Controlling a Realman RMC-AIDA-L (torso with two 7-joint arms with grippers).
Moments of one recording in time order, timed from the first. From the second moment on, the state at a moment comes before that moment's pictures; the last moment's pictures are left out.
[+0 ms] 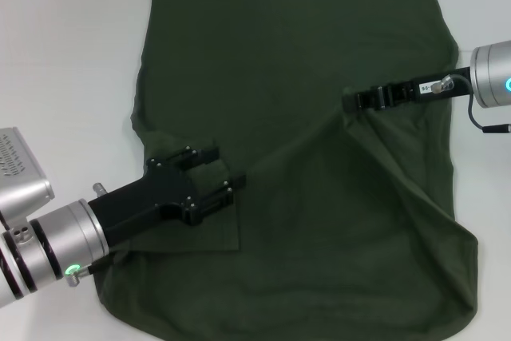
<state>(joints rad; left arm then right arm) -0.51 -2.16 0.69 0.34 1.69 1.37 -0.94 0.81 2.01 -0.74 -0.71 -2.28 -1.32 2.17</state>
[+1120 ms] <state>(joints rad) -0.52 -2.17 0.69 0.34 1.69 1.37 -0.95 0.80 2.02 -0.74 -0.71 -2.28 -1.34 2.18</state>
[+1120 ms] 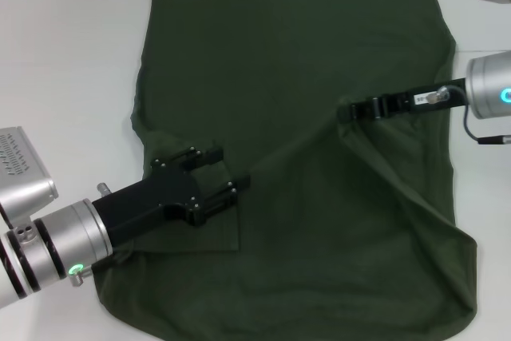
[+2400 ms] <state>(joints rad) -0.48 -2.16 0.68 0.36 1.69 1.48 -1.01 0.62 2.01 -0.75 -0.70 -2.01 -1.39 2.04</state>
